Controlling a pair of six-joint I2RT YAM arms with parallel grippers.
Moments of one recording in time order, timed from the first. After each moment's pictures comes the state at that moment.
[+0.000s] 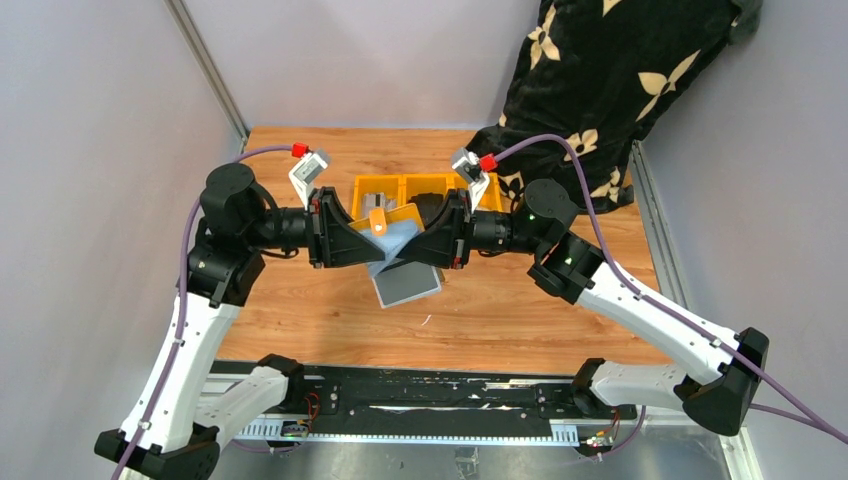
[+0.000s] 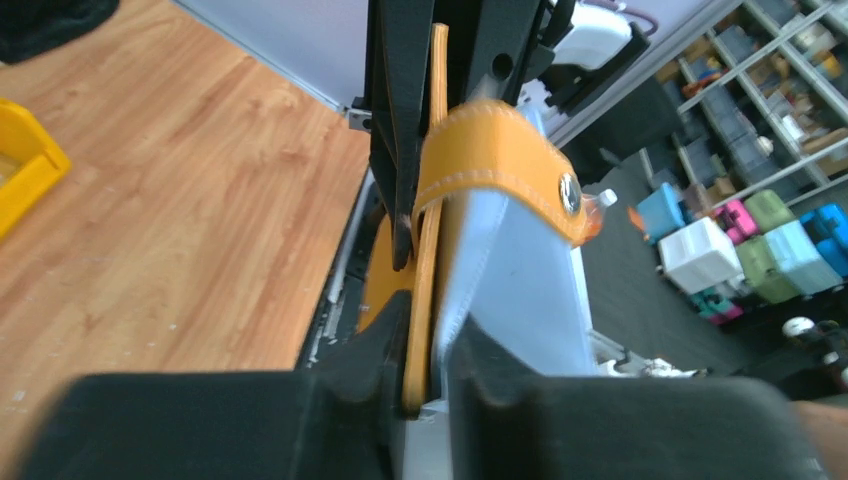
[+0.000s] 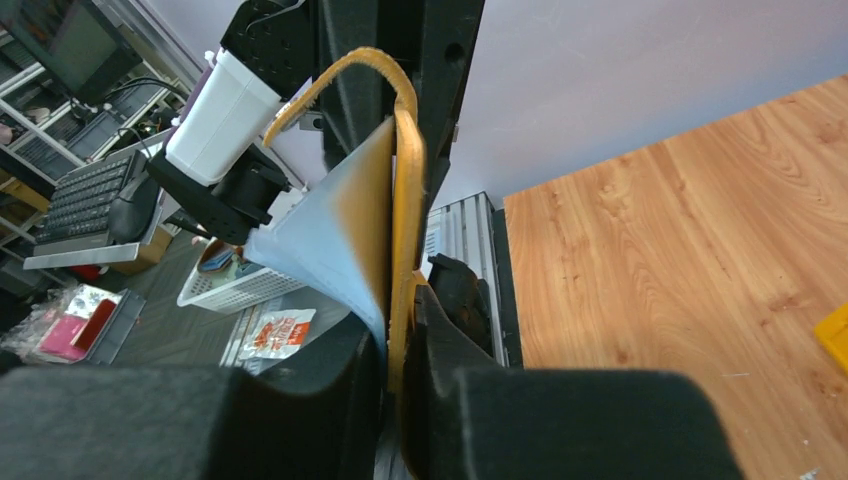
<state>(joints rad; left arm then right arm) -0.30 0.90 1.21 -0.41 1.19 -0.53 0.89 1.15 1.14 0.17 -0.65 0.54</state>
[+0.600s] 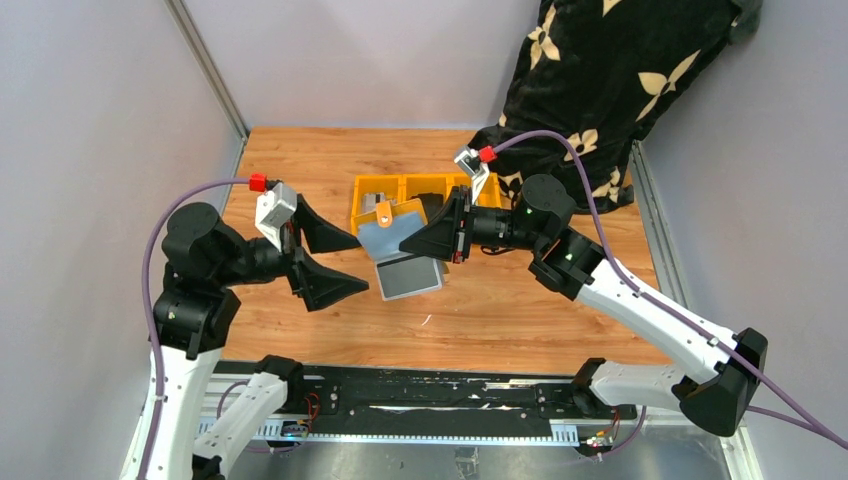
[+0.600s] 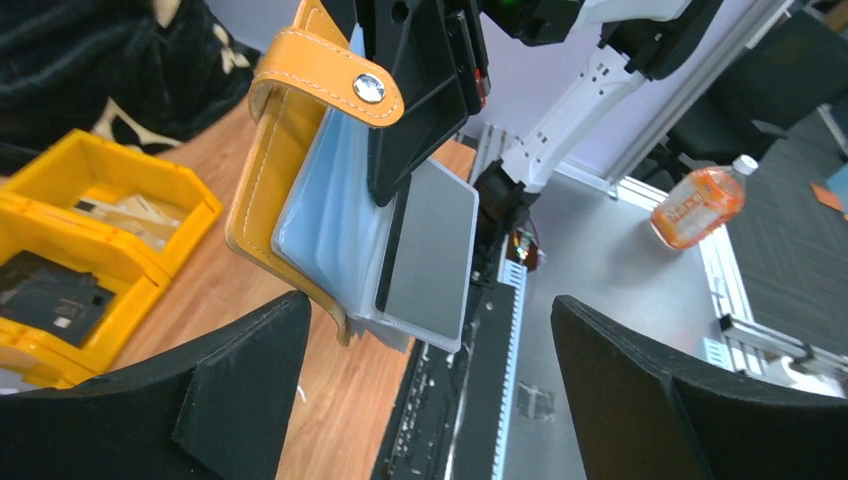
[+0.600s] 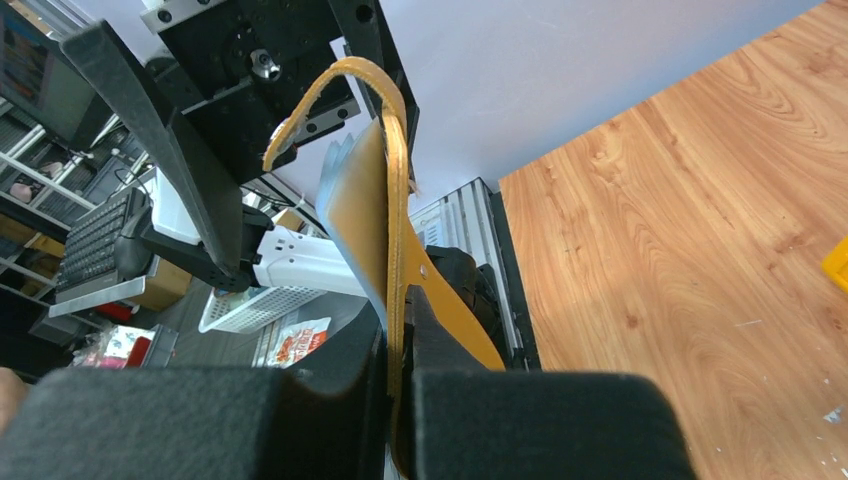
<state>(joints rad) -0.22 0.74 1.21 -0.56 1.13 -0.20 0.85 1.15 1.14 0.12 -0.64 0.65</state>
